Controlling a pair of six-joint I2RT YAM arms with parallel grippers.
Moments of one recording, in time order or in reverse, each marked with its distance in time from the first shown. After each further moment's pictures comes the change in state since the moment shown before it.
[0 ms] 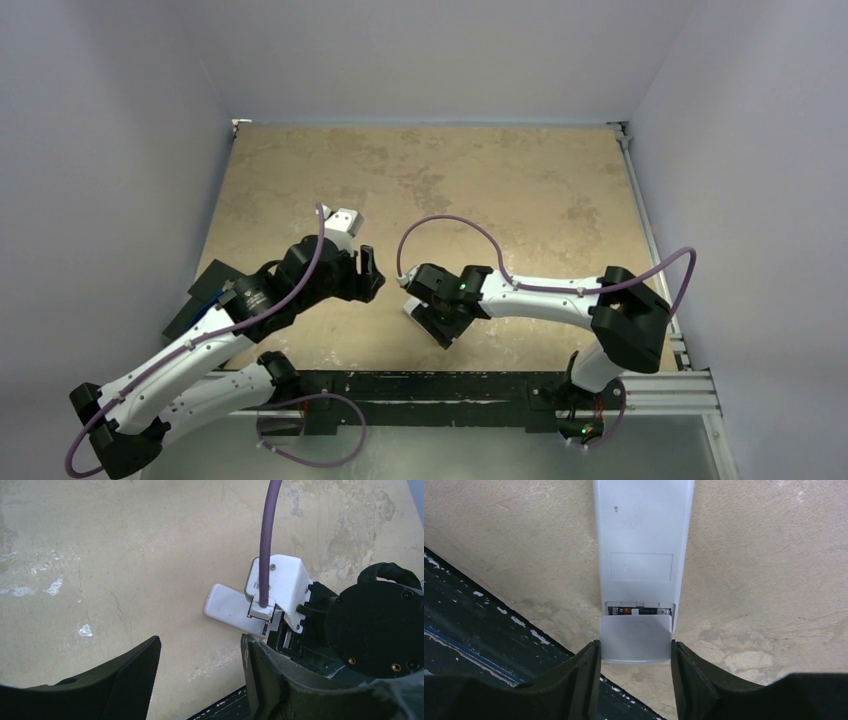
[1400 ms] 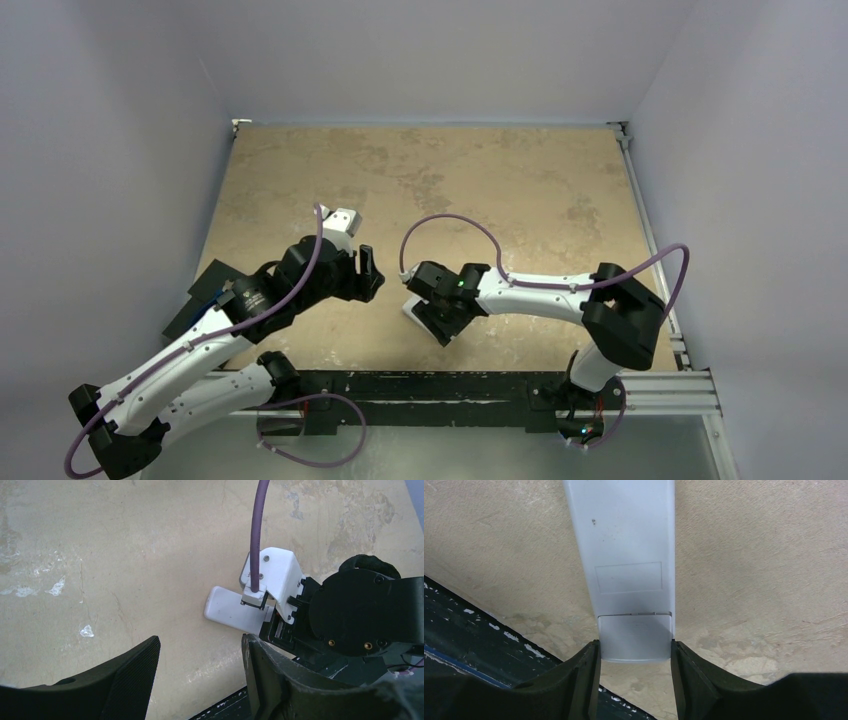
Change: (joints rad) left arm 0.000 -0.008 0.000 0.000 -0.009 0.000; right arm -0.032 0.031 -0.007 0.027 -0.001 0.034
